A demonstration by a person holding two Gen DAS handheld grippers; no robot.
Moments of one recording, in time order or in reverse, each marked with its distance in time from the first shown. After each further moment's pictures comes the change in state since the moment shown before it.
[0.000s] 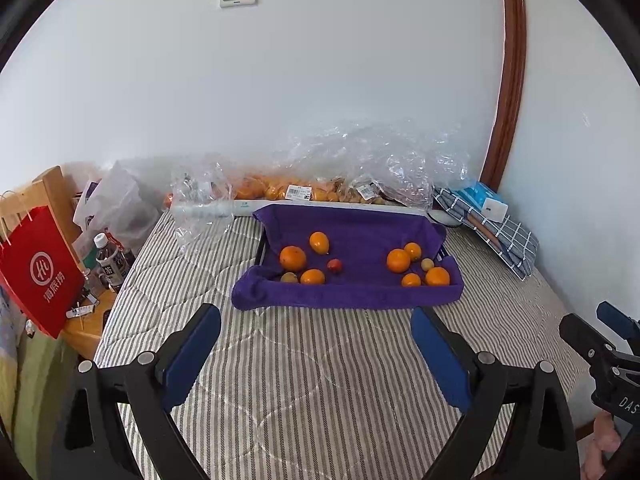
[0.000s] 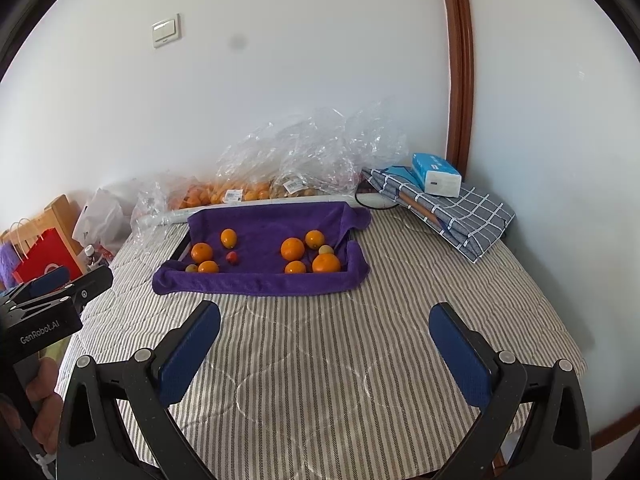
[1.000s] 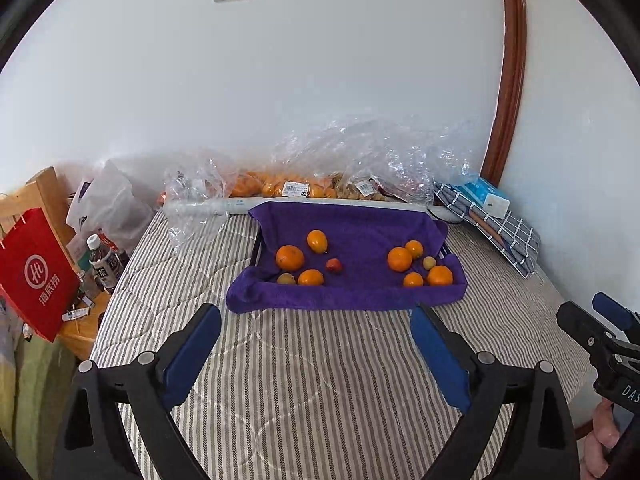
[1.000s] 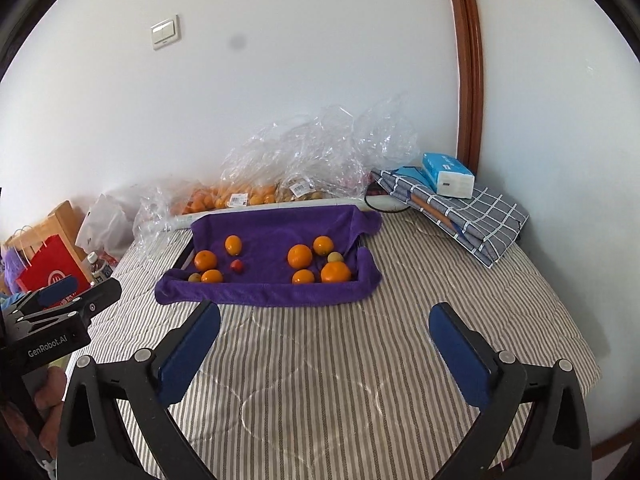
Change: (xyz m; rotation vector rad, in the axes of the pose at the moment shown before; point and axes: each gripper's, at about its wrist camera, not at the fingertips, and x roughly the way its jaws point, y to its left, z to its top) left arm 0.013 0.001 0.003 0.011 0.012 -0.012; right arm 0.017 0.001 0.008 0.010 -0.002 0.029
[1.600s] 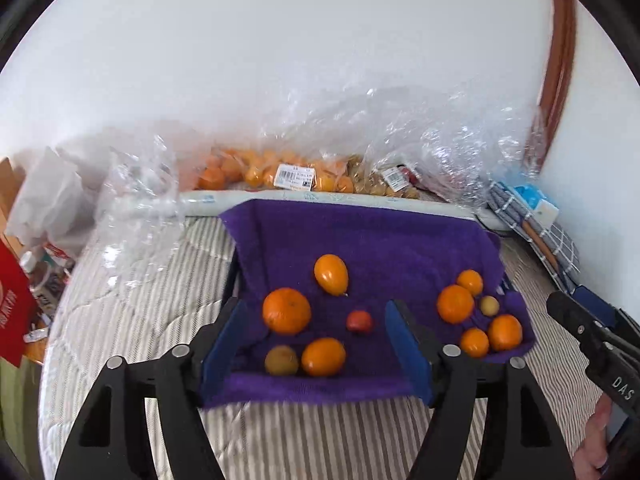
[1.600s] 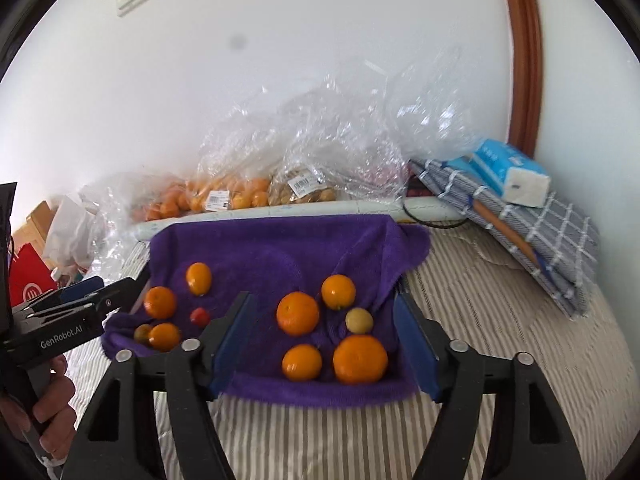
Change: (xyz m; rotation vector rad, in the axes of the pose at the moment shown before) left arm 0.166 0.014 0.053 -0.023 0.097 -0.021; right arm 0.174 0.014 0.056 -0.006 0.063 0.041
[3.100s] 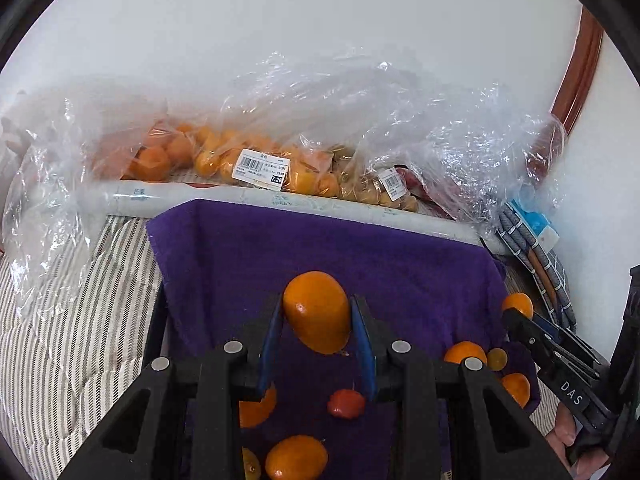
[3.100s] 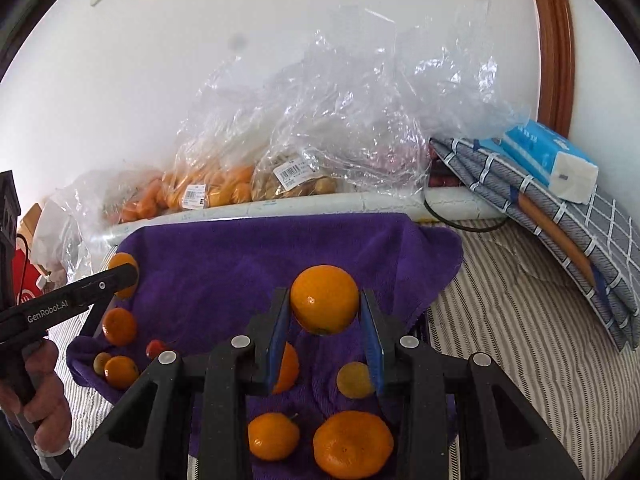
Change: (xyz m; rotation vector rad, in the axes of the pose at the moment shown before) left arm 0.110 0.003 0.033 -0.080 0.073 -0.147; right arm 0.104 -0.021 0.015 0.016 0.060 0.061
